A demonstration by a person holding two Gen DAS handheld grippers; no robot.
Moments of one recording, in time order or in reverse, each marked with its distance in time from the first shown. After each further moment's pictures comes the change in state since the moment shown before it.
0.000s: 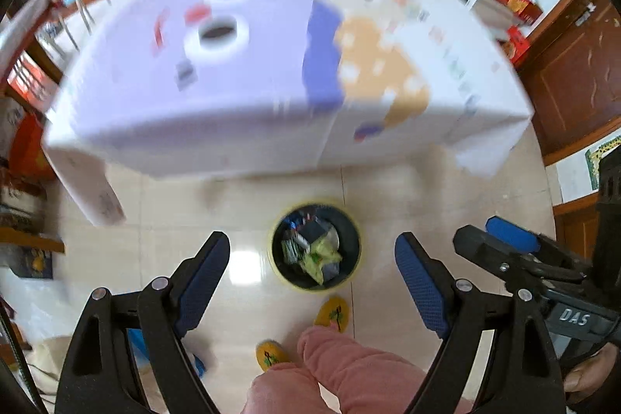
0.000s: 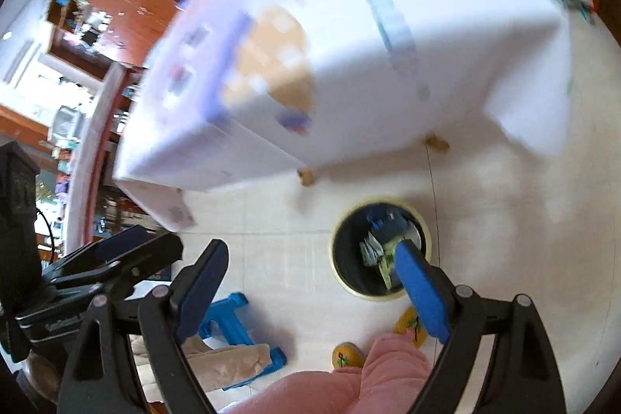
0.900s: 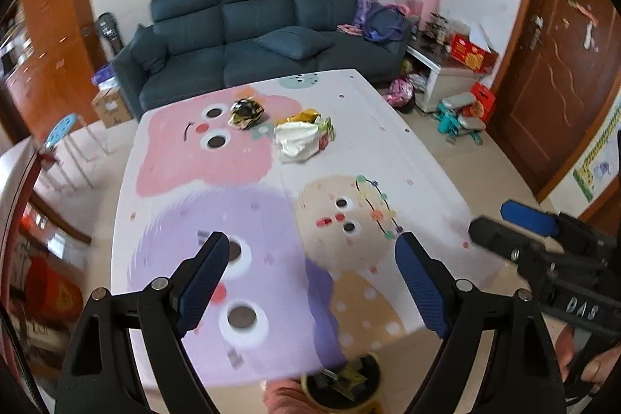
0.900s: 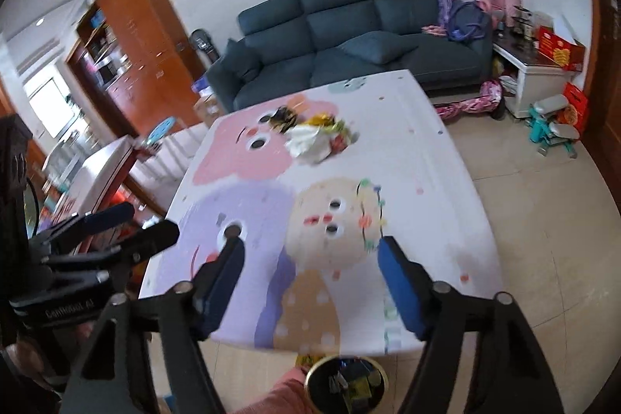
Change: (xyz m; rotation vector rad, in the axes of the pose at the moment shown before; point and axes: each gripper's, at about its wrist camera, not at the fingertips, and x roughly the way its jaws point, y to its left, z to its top) left arm -0.088 -0.016 0.225 0.239 -0.336 -0.018; right arm -0.086 0.066 0.189 -0.105 -0.363 -0.154
